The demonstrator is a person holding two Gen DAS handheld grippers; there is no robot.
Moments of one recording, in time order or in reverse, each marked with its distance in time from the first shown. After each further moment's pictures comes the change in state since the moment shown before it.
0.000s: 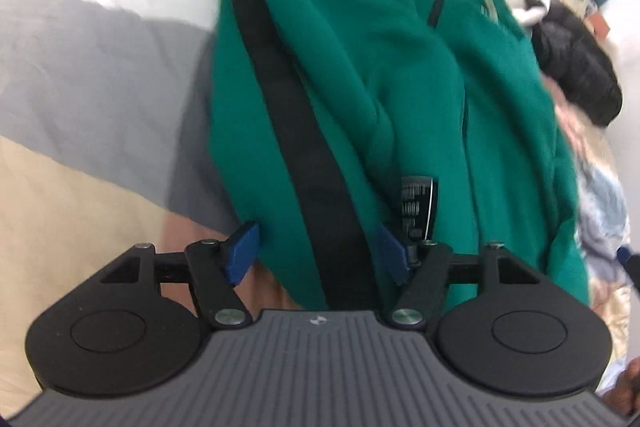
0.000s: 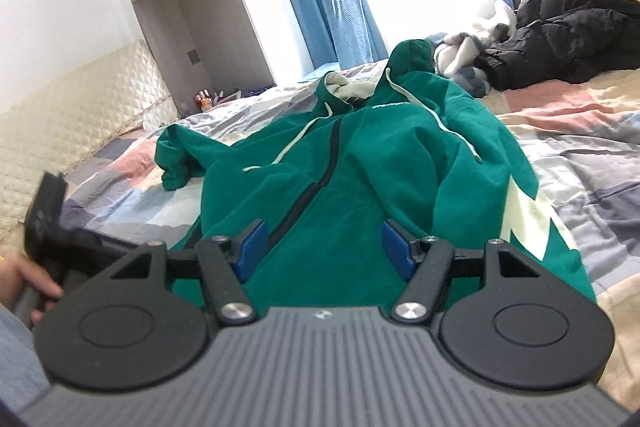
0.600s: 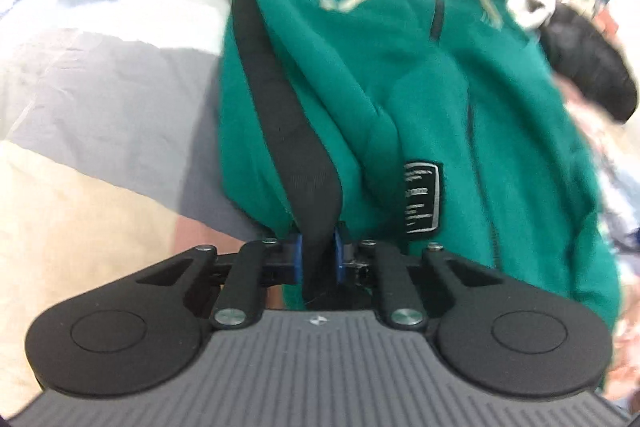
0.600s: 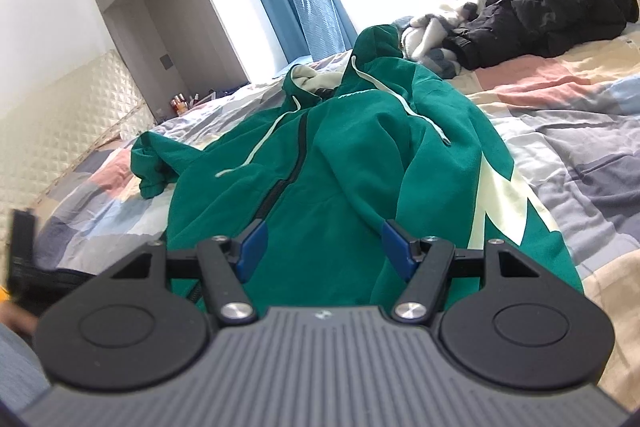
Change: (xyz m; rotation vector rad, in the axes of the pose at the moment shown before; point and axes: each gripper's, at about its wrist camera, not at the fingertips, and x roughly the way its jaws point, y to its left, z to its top) left arm -0.027 -0.003 -0.016 0.051 -0.134 0.076; right arm 0.006 -0.026 -0.001 0.091 0.013 -0.038
